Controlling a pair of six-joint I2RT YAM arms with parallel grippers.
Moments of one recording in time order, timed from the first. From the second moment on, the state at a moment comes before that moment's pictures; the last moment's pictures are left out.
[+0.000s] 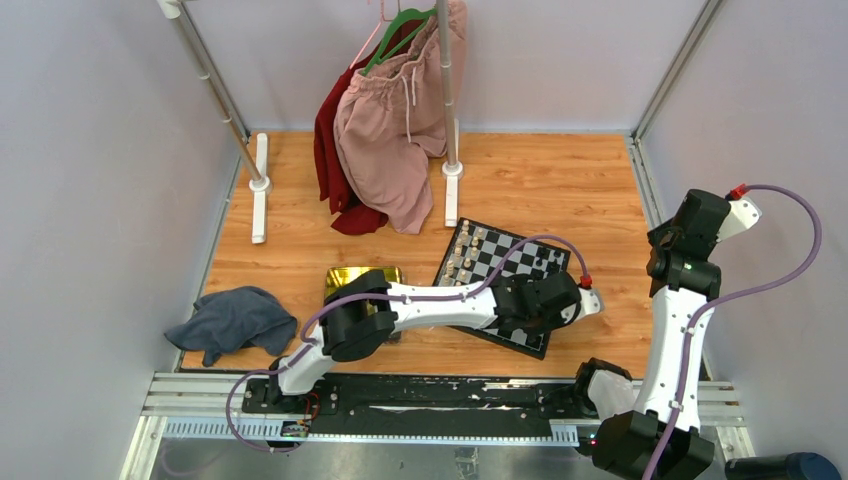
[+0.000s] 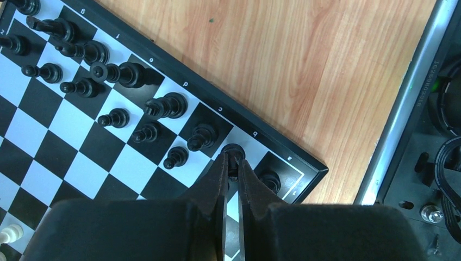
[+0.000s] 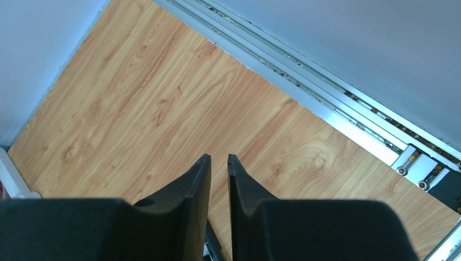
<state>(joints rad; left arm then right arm) -1.33 2.18 1.76 -0.42 -0.09 0.08 -0.39 0.90 0.97 -0.58 0.26 0.50</state>
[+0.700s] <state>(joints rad) -1.31 2.21 1.76 -0.41 -0.07 0.05 -0.39 0.90 0.97 -0.57 0.25 0.50</state>
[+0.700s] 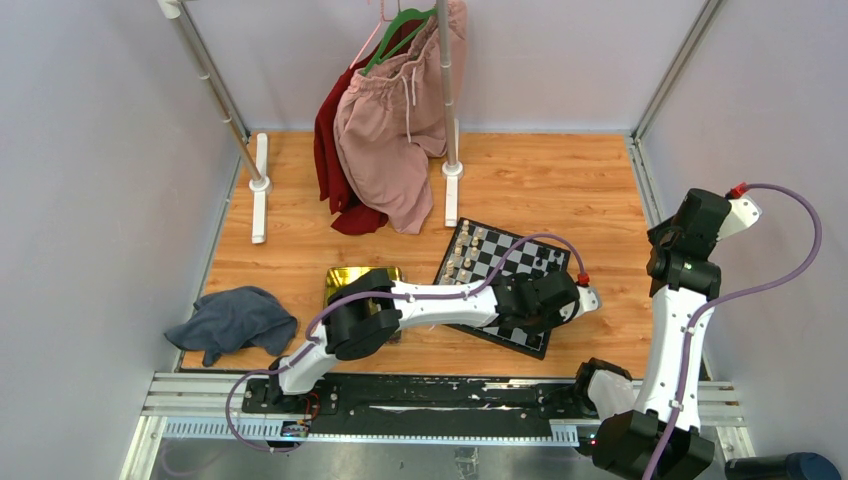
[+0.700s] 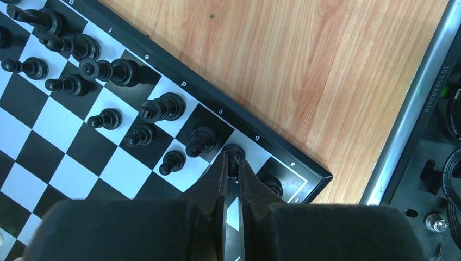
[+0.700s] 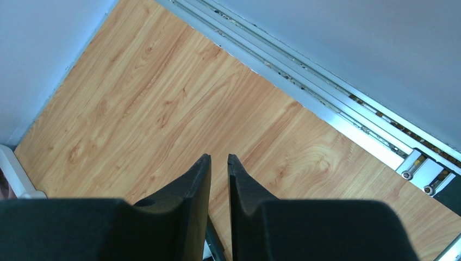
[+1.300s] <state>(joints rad) -1.30 2.21 1.76 -0.42 -0.06 0.03 -0.39 0.91 0.97 -0.55 0.25 0.50</state>
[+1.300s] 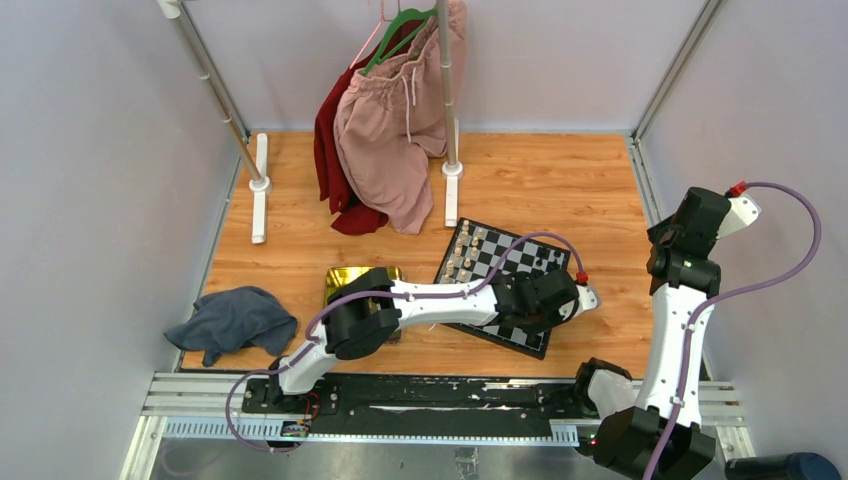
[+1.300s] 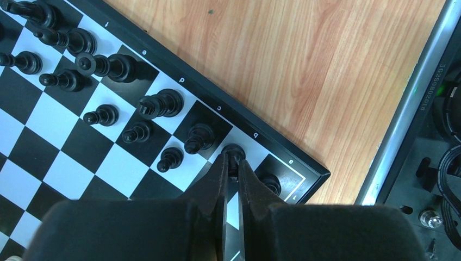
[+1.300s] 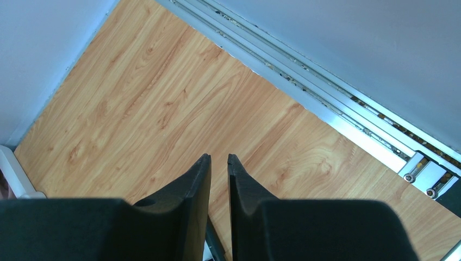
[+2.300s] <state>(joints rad) -1.30 2.23 1.81 -0.48 -0.02 -0.01 -0.39 0.91 0.96 -0.55 0.24 0.50</state>
